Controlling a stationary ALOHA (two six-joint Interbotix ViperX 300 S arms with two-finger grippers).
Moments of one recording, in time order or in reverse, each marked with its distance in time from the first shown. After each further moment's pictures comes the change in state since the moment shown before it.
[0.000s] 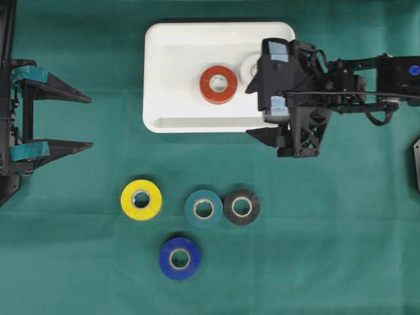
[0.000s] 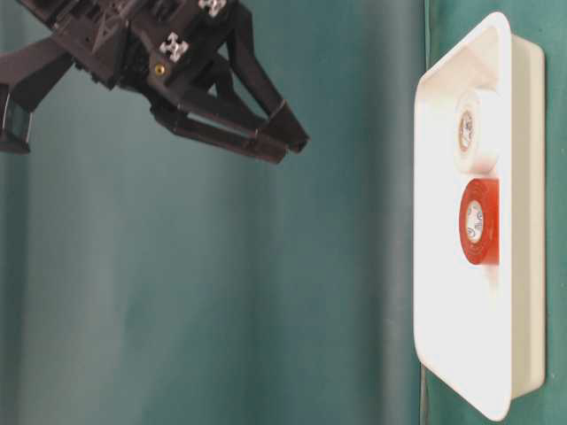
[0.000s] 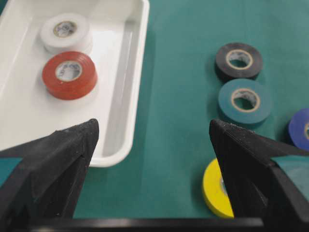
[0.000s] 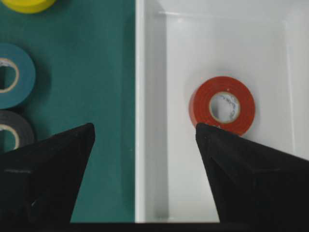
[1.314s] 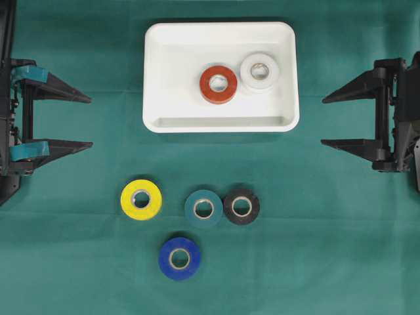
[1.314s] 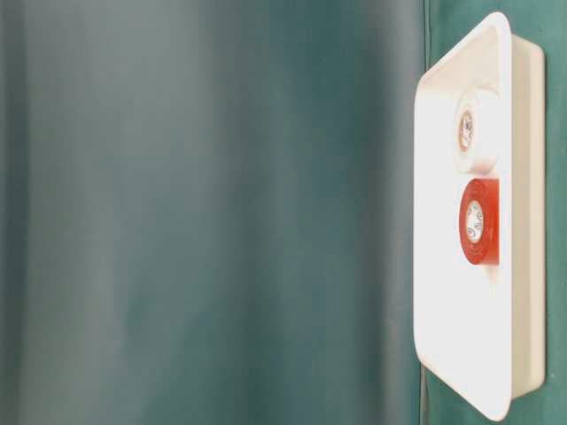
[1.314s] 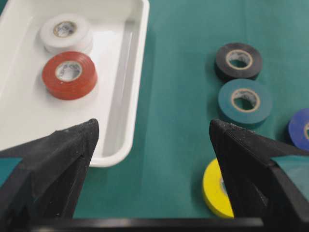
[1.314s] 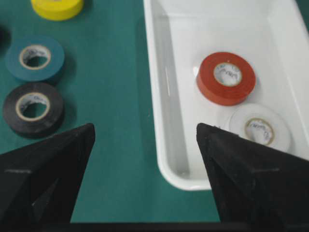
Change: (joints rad) left arm 0.000 -0.002 0.000 0.000 0.000 -0.002; right arm 0.002 -0.522 0.568 0.028 -0.367 0.057
